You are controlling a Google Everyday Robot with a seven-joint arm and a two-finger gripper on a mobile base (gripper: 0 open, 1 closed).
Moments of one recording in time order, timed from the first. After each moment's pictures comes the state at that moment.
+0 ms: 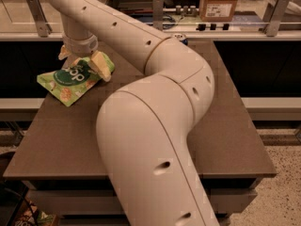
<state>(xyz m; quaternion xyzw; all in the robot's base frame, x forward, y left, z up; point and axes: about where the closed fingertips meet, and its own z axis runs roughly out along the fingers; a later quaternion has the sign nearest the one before) 0.715 0.214 0.832 -0.97 0.22 -0.08 0.11</state>
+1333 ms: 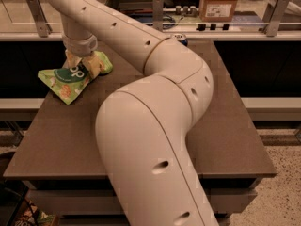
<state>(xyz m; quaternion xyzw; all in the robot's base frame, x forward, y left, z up) 0.717 0.216 0.830 -0.97 0.22 -0.07 0.11</state>
